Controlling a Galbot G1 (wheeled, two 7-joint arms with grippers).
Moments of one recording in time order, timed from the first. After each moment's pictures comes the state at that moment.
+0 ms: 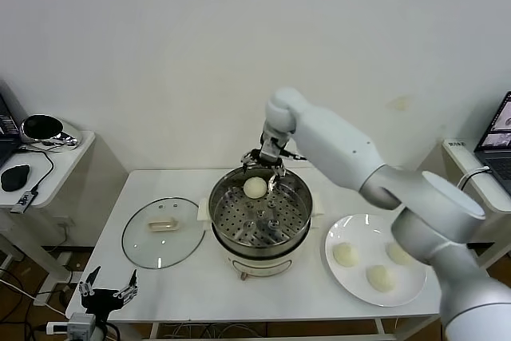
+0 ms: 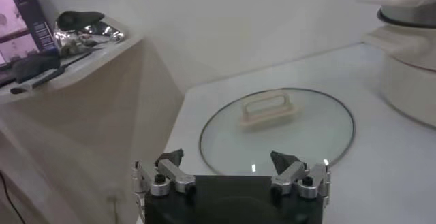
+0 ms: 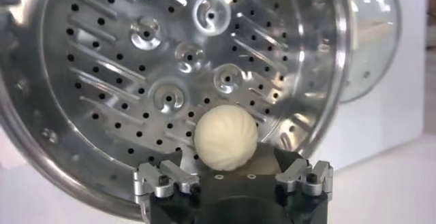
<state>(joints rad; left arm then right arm) 1.63 -1.37 -0.82 -1.95 0.00 0.22 0.12 0.33 1.30 -0.72 0.94 -0.31 0.50 -1.32</state>
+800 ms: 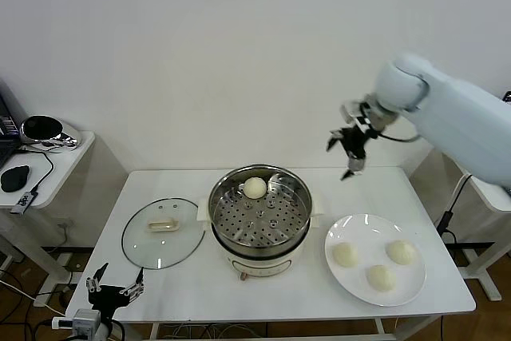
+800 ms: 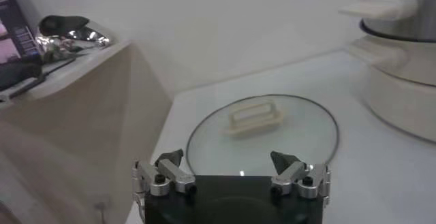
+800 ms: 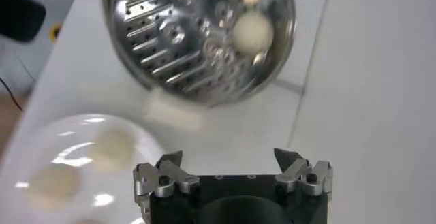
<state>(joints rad) 1.63 -1.36 -0.80 -1.98 0.00 0.24 0.13 0.35 0.66 -0.82 1.43 0.04 -0.38 -1.35</state>
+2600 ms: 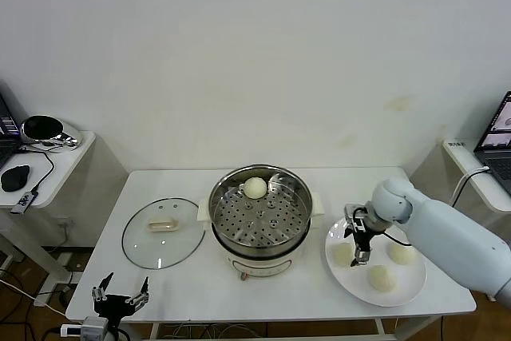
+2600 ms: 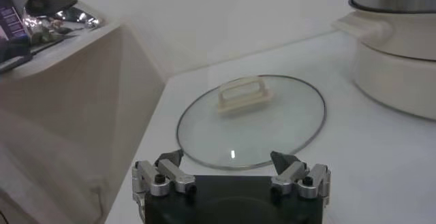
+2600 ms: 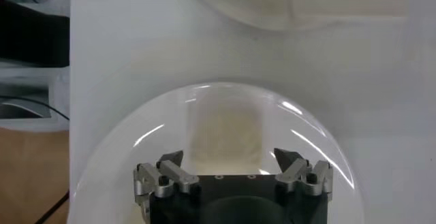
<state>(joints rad) 1.64 -1.39 -0.79 -1.95 0.04 0.24 0.13 -0.24 0.77 -0.55 1.35 -0.25 -0.40 -1.23</state>
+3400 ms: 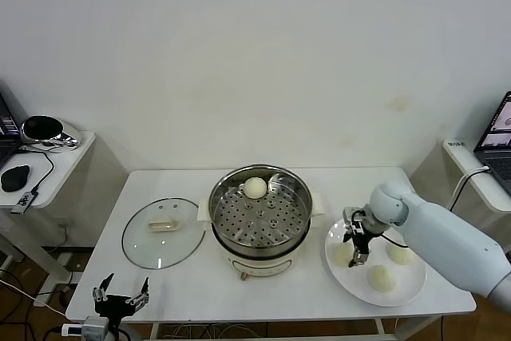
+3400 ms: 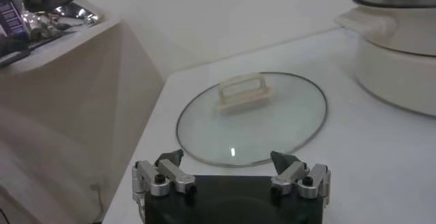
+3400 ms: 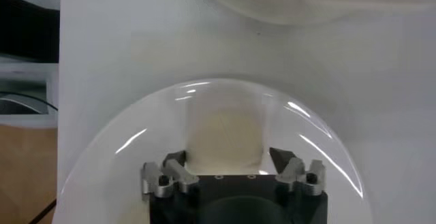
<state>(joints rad) 1.64 -1.39 -0.79 -1.94 0.04 0.25 0.13 -0.26 0.77 -0.54 1.33 -0.24 -0.38 -1.22</state>
